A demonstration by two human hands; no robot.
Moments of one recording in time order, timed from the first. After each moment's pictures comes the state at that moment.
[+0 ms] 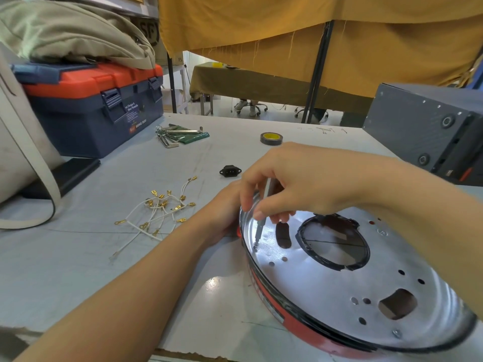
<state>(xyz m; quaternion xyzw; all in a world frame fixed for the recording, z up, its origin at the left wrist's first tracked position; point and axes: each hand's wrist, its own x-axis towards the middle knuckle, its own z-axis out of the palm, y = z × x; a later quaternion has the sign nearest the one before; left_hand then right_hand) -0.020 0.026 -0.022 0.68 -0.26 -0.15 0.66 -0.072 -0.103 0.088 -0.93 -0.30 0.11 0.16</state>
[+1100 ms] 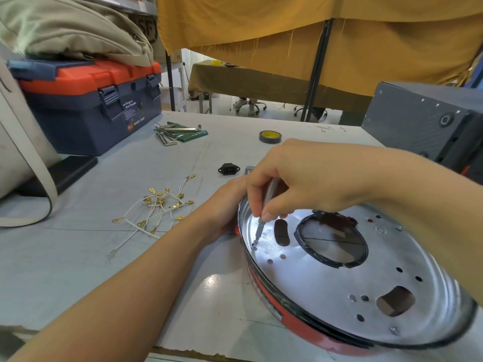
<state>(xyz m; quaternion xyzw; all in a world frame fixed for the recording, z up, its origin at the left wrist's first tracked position) -0.021 0.024 -0.020 0.65 -0.22 -0.20 0.70 -0.076 -0.104 0.093 -0.94 -0.30 0.11 0.14</state>
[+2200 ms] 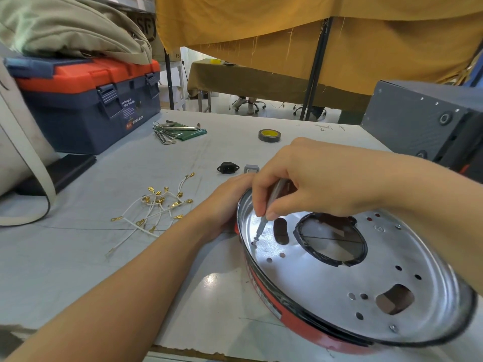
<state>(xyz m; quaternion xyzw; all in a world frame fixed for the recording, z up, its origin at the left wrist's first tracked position) -0.021 0.024 -0.018 0.69 -0.17 -0.18 0.68 -0.085 -0.112 0.091 -0.94 -0.30 0.07 0.14</state>
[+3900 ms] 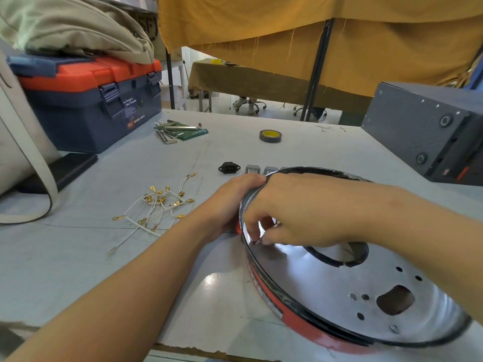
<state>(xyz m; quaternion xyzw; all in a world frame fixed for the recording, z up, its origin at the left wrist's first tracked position) -0.018 0.022 -0.023 0.68 -0.16 -0.18 0.70 -0.091 -0.096 0.072 -0.92 -0.37 0.09 -0.03</state>
